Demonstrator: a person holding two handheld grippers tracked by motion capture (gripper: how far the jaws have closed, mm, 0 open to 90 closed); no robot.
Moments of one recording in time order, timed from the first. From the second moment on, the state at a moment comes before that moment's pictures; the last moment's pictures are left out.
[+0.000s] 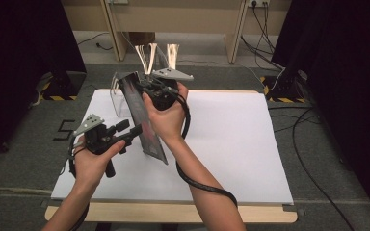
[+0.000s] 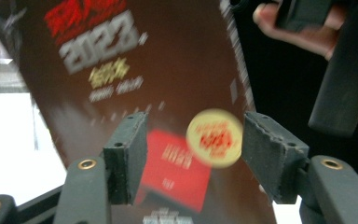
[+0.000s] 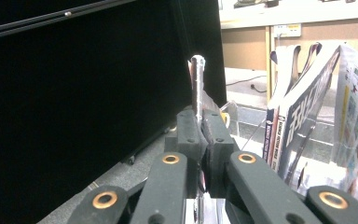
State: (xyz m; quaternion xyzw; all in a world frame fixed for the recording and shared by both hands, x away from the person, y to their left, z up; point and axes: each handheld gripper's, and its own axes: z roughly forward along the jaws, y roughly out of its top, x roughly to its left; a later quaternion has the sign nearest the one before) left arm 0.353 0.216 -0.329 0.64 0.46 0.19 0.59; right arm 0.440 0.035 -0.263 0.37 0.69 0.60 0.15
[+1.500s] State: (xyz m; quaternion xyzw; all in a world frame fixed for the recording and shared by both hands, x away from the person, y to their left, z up) left arm 0.380 0.186 -0.345 0.64 0.51 0.18 0.54; right arm 0.427 0.054 -0.272 0.37 0.73 0.56 0.14
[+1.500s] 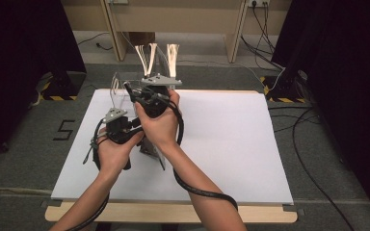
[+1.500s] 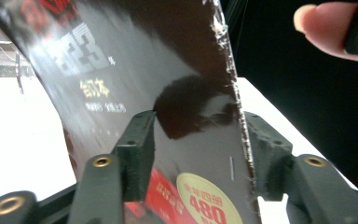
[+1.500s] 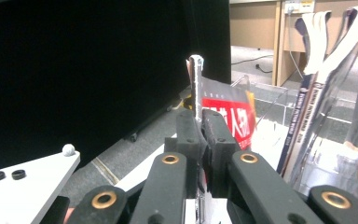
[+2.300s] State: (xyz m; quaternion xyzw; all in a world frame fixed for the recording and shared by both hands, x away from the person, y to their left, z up) left arm 0.361 0.218 -0.364 0.66 0.52 0.18 0.52; right arm 0.416 0.069 -0.277 0.35 0.75 0.55 0.10
